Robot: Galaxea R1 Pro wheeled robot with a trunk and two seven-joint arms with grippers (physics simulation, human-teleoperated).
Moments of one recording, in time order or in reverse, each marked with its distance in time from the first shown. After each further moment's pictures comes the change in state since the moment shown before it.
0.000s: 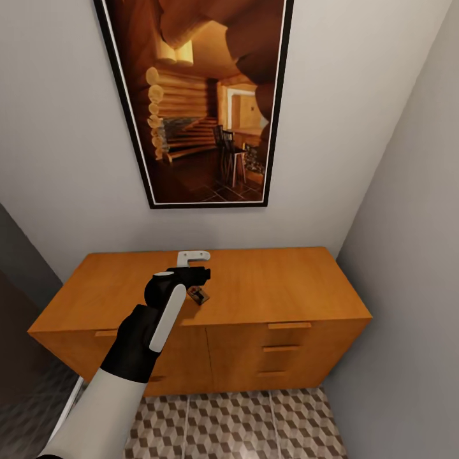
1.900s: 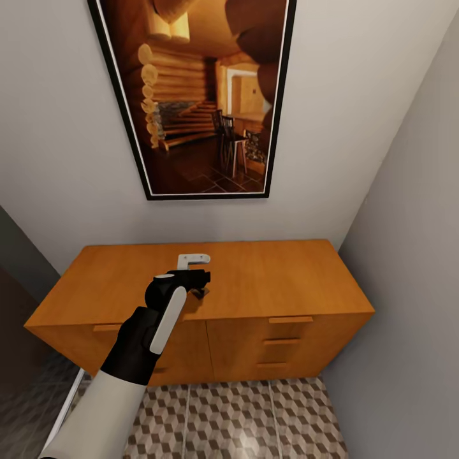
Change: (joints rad) left arm 0.009 0.002 0.000 0.013 0.001 0.000 0.000; right arm 0.000 0.000 0.000 0.000 0.000 0.000 0.001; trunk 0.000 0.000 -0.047
